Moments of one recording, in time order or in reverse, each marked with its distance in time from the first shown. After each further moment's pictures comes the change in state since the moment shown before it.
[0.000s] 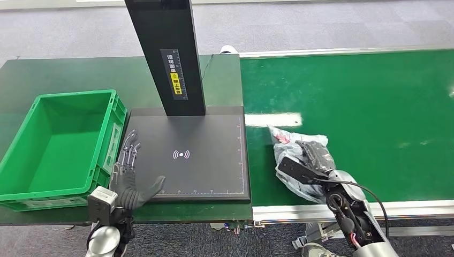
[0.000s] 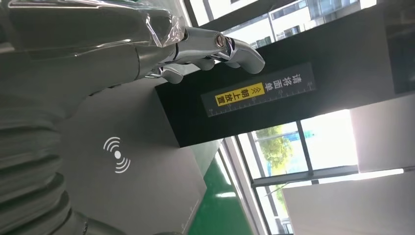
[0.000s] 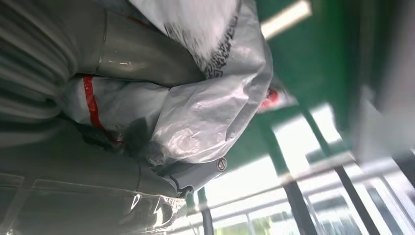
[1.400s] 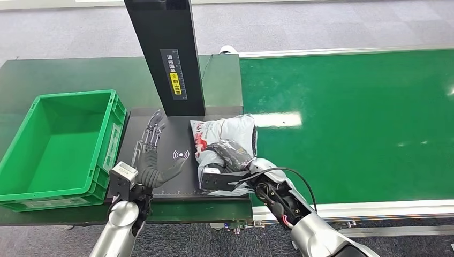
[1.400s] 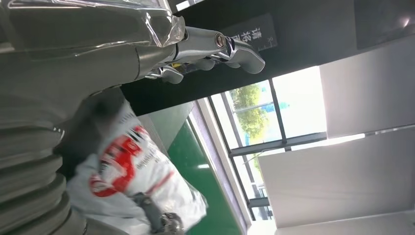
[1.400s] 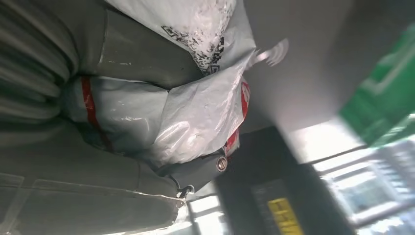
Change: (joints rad) left arm -0.199 -0.028 -0.103 0.166 0.042 -0.022 -0.013; right arm -0.255 0.318 0.406 0.310 -0.045 0.019 -0.219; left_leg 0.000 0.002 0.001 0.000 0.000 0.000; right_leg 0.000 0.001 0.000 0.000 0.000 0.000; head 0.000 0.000
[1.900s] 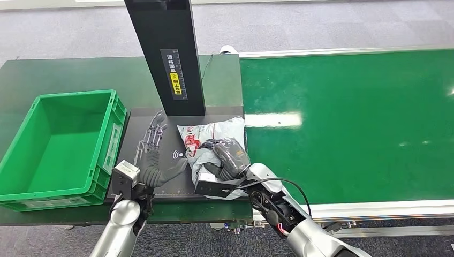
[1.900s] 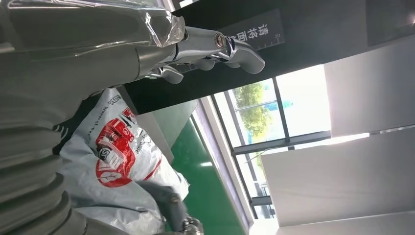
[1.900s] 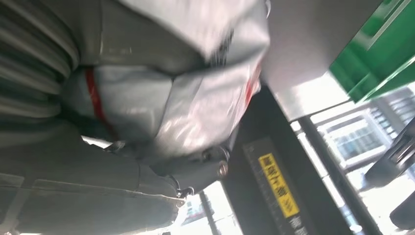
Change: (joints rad) left arm -0.013 0.005 -0.012 0.034 0.014 0.008 -0.005; right arm 0.022 0.007 0.049 0.002 0.002 -0.274 0.036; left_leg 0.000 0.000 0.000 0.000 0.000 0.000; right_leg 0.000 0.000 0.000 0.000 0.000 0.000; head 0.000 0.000
